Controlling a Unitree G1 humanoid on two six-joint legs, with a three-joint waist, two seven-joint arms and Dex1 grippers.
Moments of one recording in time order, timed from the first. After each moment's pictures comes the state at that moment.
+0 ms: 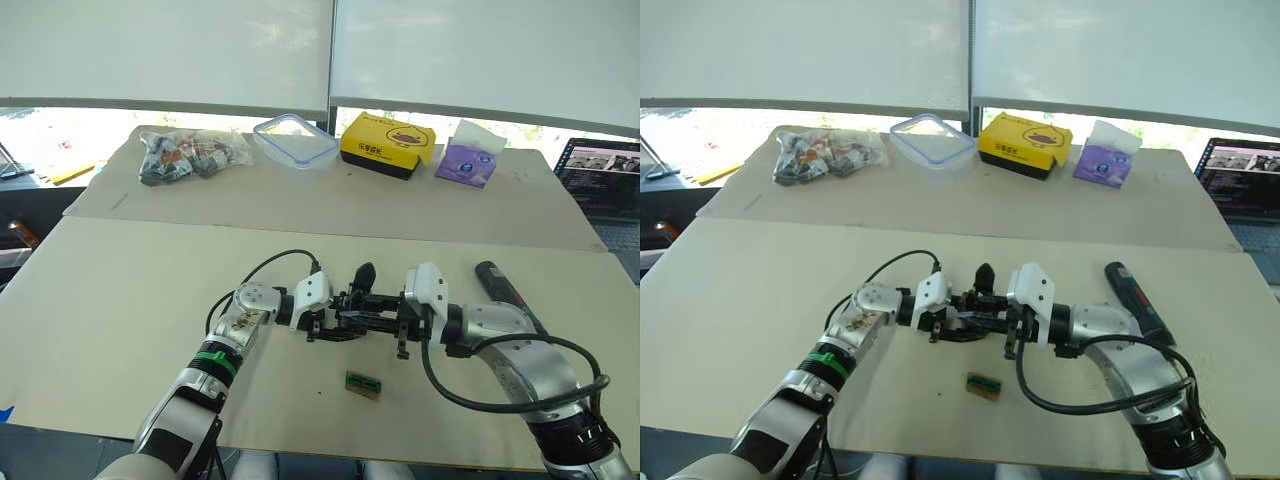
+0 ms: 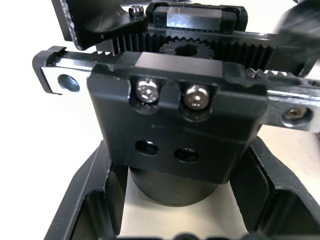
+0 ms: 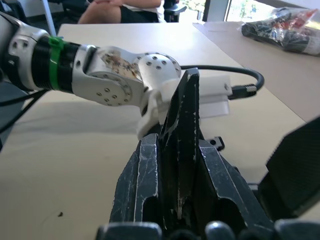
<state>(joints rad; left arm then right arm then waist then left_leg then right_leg) -0.66 0.25 -0.29 0.60 -0.10 -0.13 -1.26 -0.28 -0.59 0.16 -0.37 0.42 0.34 0.92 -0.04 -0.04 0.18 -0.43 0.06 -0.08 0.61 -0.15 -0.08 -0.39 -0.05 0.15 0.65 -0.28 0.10</state>
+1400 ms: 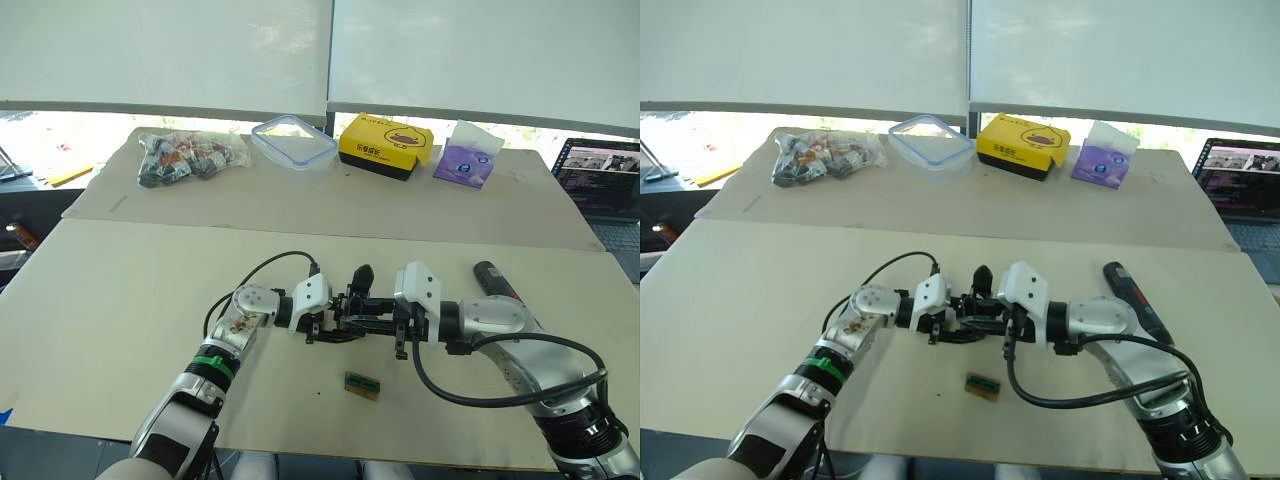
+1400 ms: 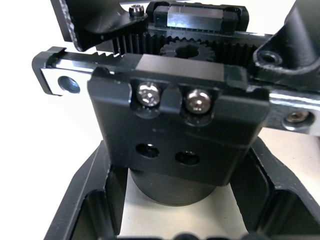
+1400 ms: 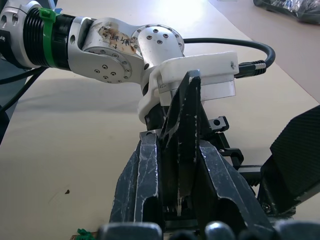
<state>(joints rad) -0.64 0.26 -0.30 0.54 -0.09 -0.10 -1.23 -0.33 -0.65 0.19 -0.44 0.41 0.52 0.91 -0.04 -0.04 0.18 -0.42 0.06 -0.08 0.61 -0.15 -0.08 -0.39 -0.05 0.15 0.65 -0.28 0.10</state>
